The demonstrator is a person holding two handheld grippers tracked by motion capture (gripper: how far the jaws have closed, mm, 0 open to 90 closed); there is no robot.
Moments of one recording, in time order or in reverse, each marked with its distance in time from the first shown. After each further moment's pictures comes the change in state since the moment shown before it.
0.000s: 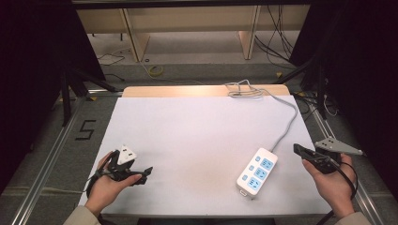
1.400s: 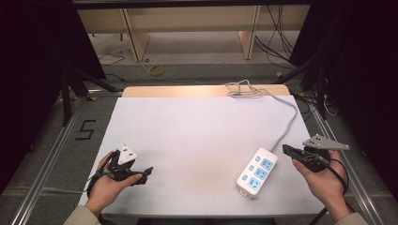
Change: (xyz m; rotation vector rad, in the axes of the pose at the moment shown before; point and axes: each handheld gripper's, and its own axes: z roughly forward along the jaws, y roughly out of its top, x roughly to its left) left arm -0.001 0.000 0.001 0.001 -0.001 0.001; right arm 0.023 0.013 0.008 0.049 0.081 -0.049
